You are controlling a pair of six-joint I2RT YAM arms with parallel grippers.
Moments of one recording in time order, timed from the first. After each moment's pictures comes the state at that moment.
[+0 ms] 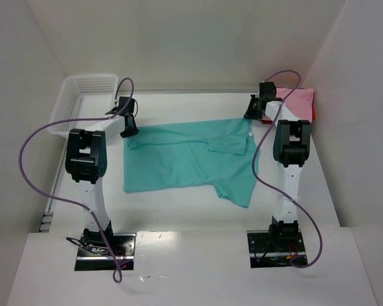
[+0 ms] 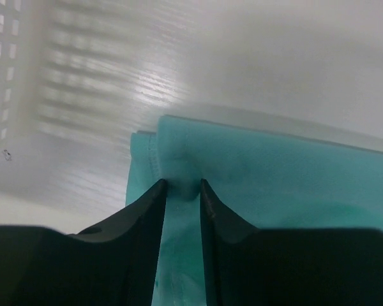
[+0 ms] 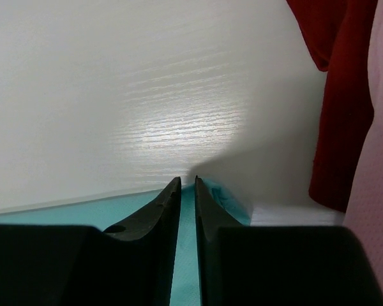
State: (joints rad) left arm -0.08 2.08 1.48 -0.39 -0.26 -0.38; right arm -0.02 2.38 1.91 -0.38 -0.17 0.36
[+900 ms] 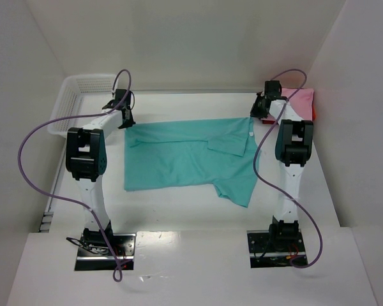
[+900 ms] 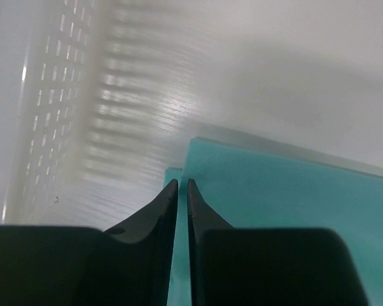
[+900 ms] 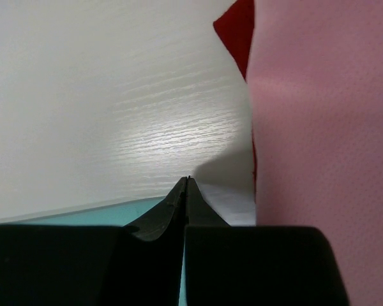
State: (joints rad) left arm -0.05 2.11 1.60 -0.40 -0.29 -0.29; right arm -0.06 2.40 1.95 -0.41 -0.13 0.35
